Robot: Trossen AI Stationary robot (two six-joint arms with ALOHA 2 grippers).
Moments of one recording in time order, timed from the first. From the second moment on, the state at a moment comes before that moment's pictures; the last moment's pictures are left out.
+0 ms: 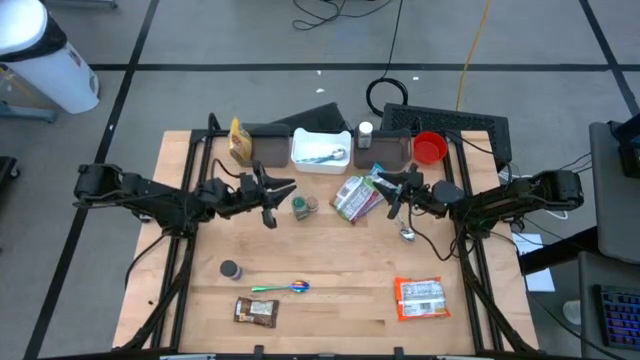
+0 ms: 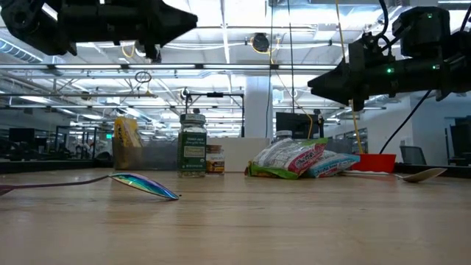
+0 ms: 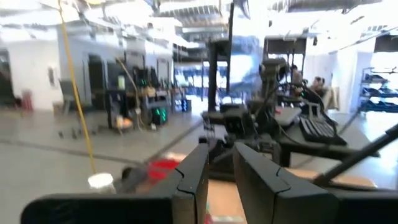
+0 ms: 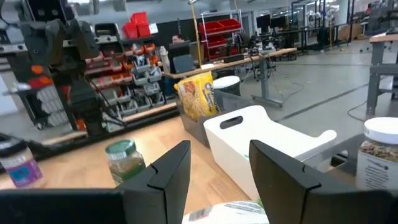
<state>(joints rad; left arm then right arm) 0.00 1.22 0.40 1.10 -0.24 0.05 -0.17 1.21 0.11 1.17 0.29 0.18</state>
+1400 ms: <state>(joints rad) 0.17 1.22 0.40 0.63 -0.21 0.12 0.05 1.21 0.11 1.27 0.23 0.40</state>
